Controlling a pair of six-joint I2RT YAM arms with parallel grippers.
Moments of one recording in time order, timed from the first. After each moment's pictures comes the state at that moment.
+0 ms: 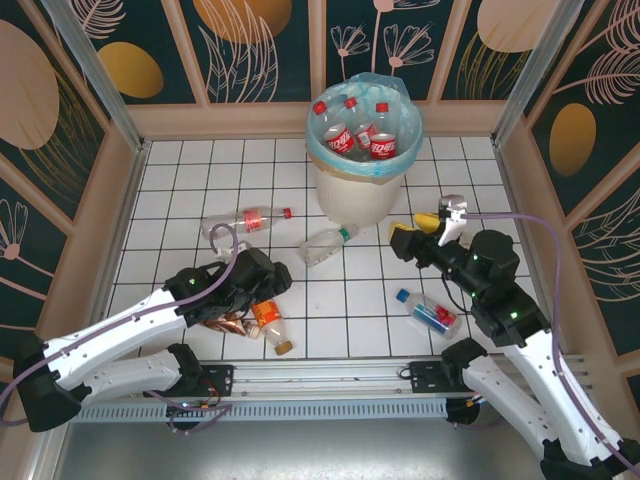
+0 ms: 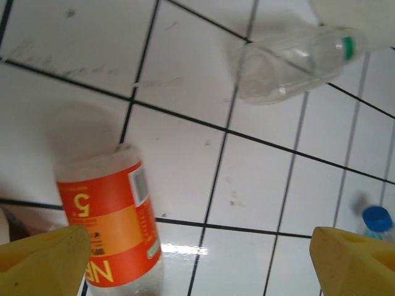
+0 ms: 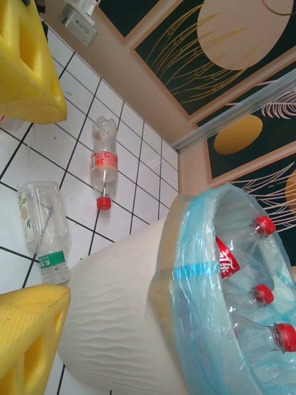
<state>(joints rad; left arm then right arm) -0.96 1.00 0.81 -0.83 -0.23 -1.30 0.49 0.58 0.77 -0.36 -0.18 0.32</state>
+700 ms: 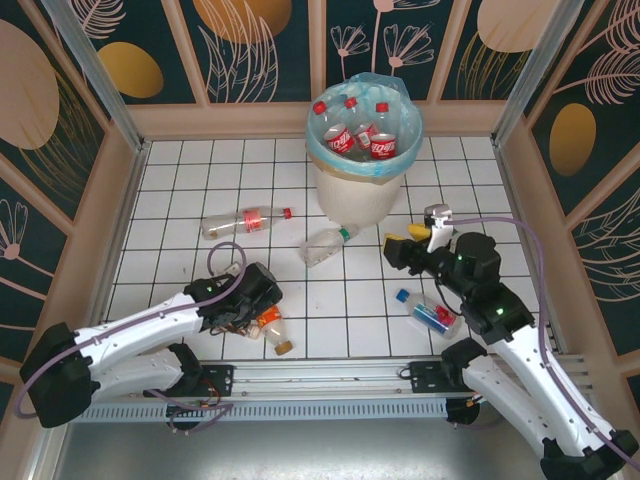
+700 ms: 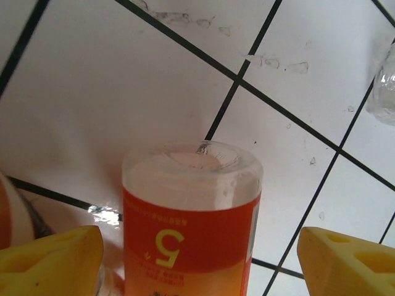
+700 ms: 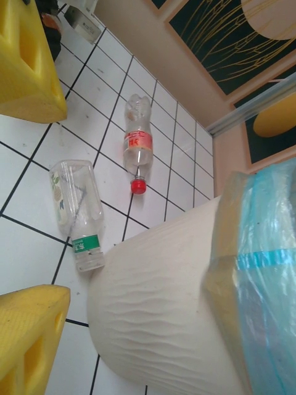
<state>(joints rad) -0.90 1.09 0.59 -0.66 -0.18 -1.44 0.49 0.59 0.66 -0.34 -0.18 0.28</state>
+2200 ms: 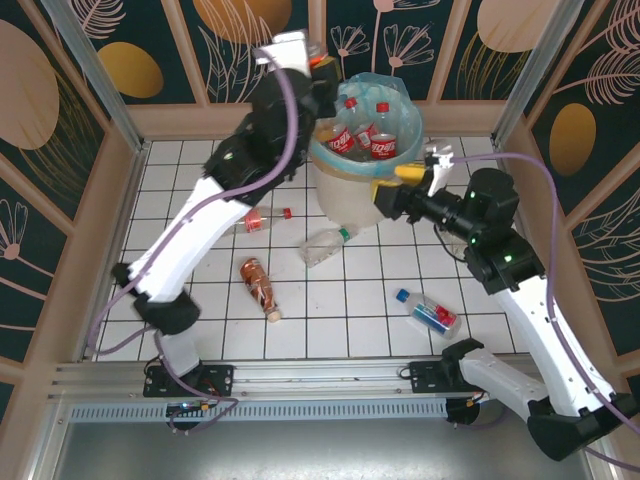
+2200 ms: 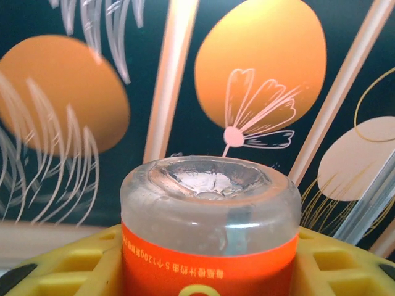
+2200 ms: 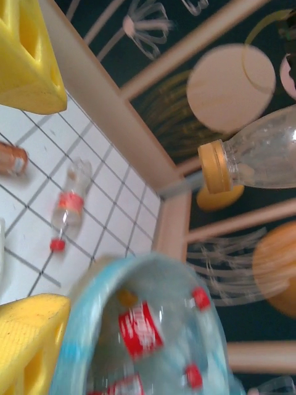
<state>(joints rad) -0.87 1.90 2.42 -0.51 -0.71 -0.25 0.39 0.93 1.14 -0.33 -0.42 0.26</state>
